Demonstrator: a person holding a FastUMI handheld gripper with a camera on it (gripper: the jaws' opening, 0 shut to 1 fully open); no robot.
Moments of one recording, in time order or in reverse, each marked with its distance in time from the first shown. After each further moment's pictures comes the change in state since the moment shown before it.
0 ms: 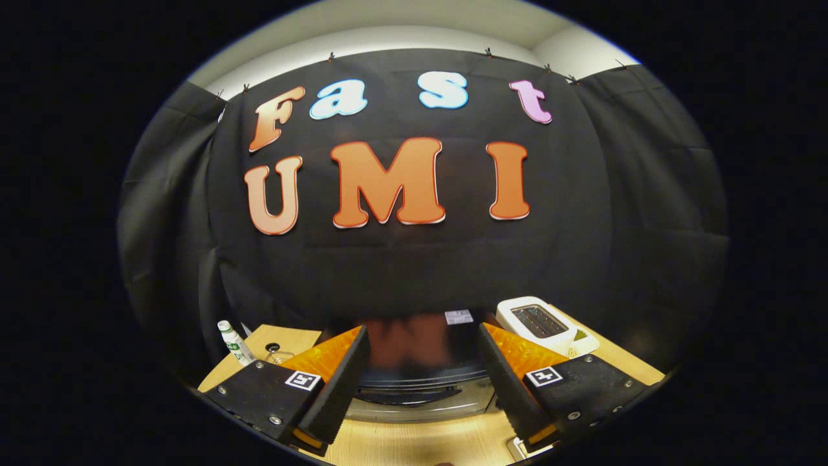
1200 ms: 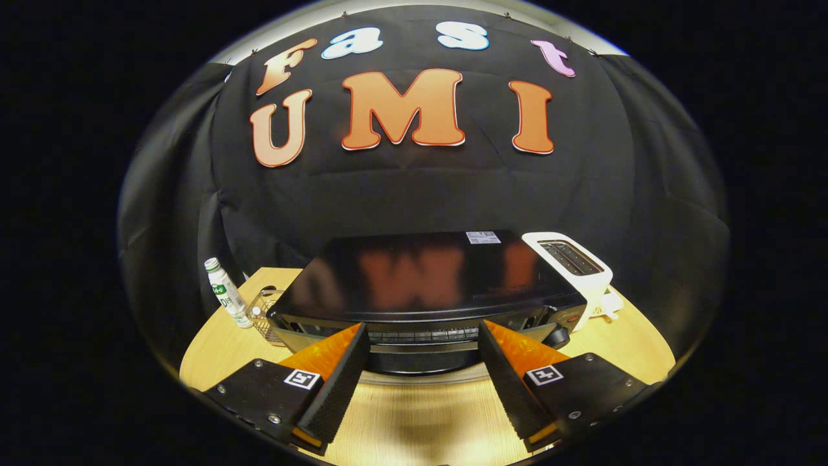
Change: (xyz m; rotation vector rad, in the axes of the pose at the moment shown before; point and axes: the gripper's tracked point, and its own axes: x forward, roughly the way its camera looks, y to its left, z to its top) arm 0.001 0.008 -0.094 -0.066 0.232 0.036
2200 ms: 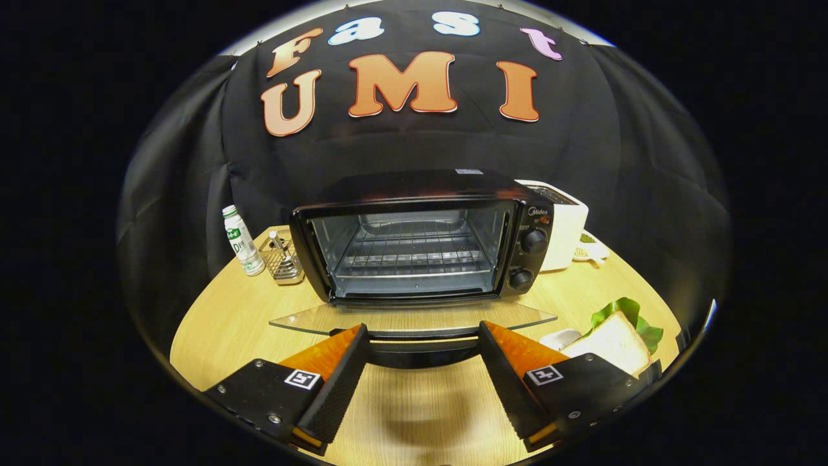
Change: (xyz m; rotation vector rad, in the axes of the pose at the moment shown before) arm -0.069 -0.006 -0.109 0.002 0.090 0.001
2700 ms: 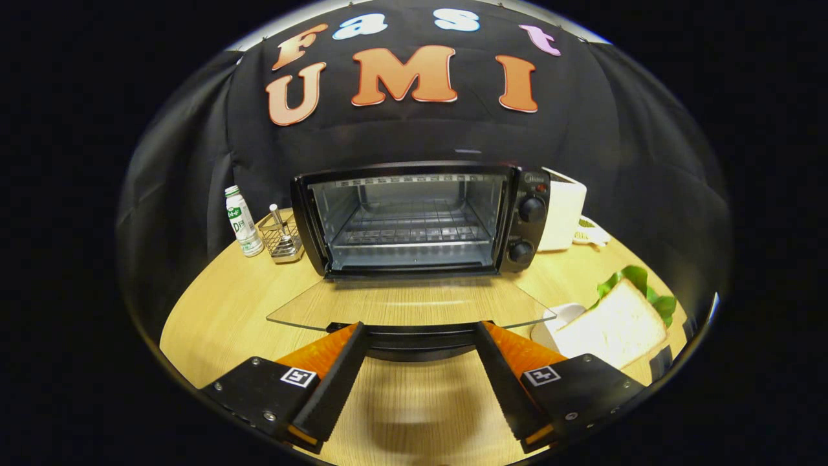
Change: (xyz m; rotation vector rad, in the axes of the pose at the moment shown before) arm 0.003 -0.007 -0.050 0.029 0.045 0.000
